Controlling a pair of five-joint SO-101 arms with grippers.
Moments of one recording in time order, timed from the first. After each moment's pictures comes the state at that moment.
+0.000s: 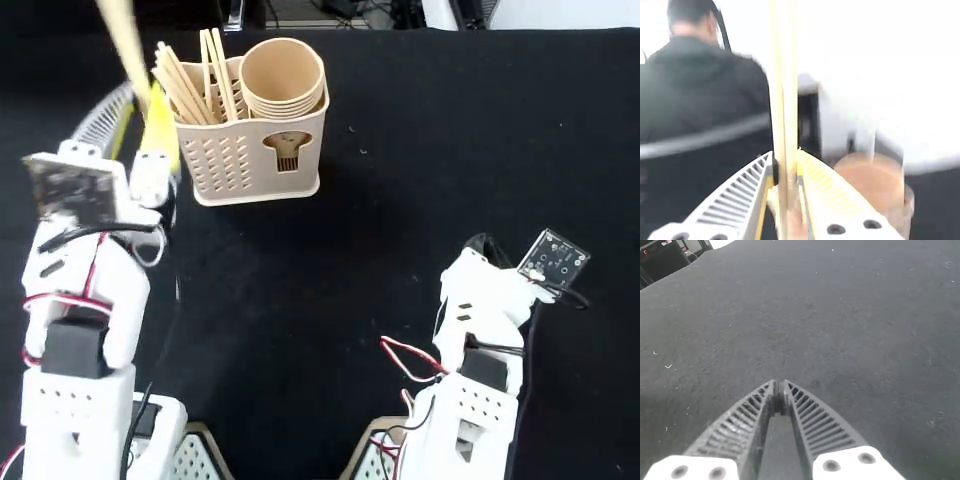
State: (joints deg) left arm 2.1 -64.5 43.6 19.0 -6.1; right arm 22.7 -72.4 94.2 15.7 -14.7
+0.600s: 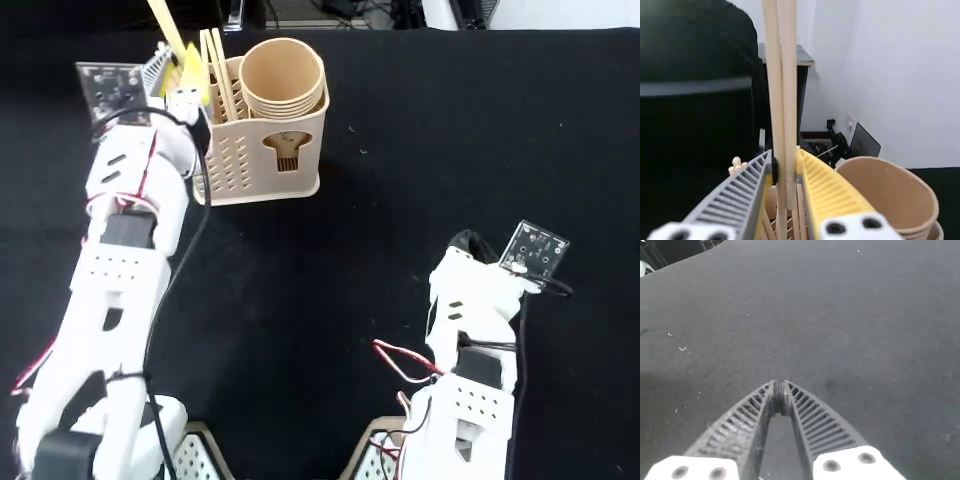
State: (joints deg) left arm 2.1 -28.6 38.5 -2.1 4.4; right arm 18.8 -72.4 94.2 15.7 -10.5
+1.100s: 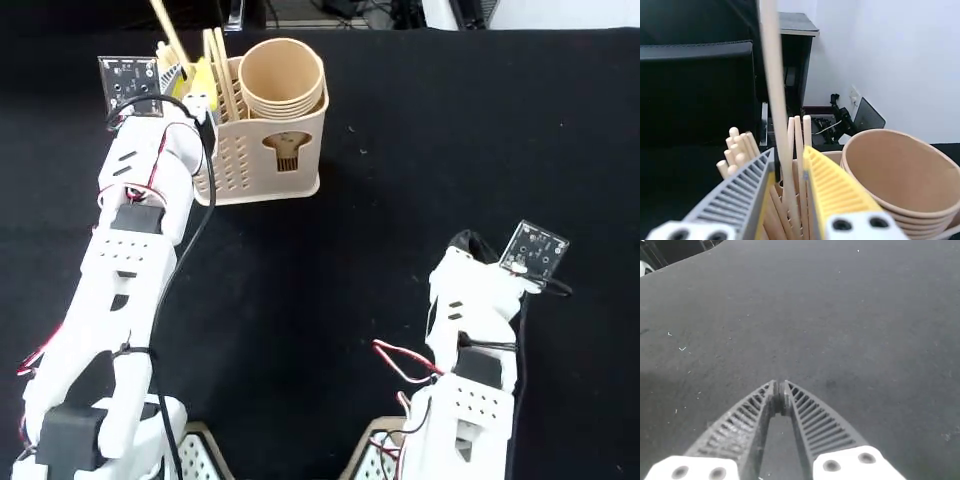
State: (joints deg) left arm 1.7 -22.5 38.0 -2.5 4.3; right arm 18.8 -72.4 94.2 15.7 -10.5
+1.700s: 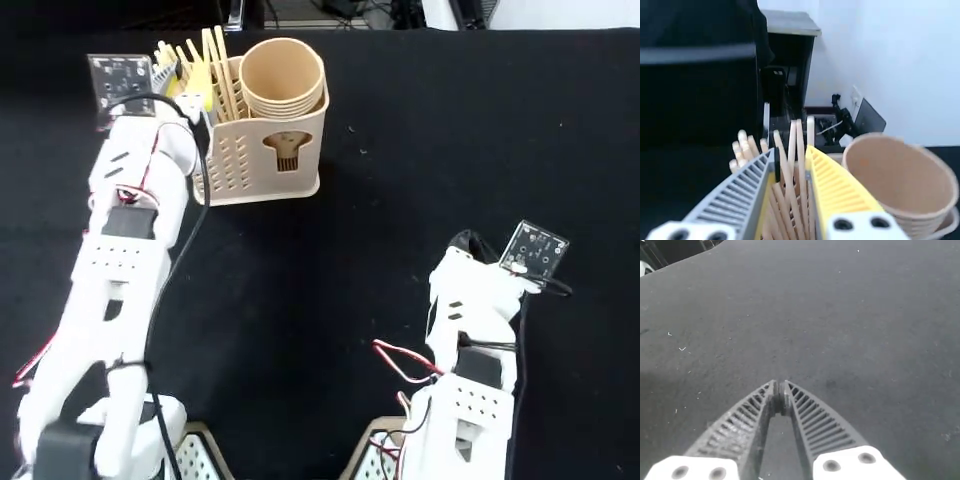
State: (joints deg) left arm 1.1 -29.1 36.0 4.2 4.4; right arm 18.8 -72.4 94.2 15.7 -10.5
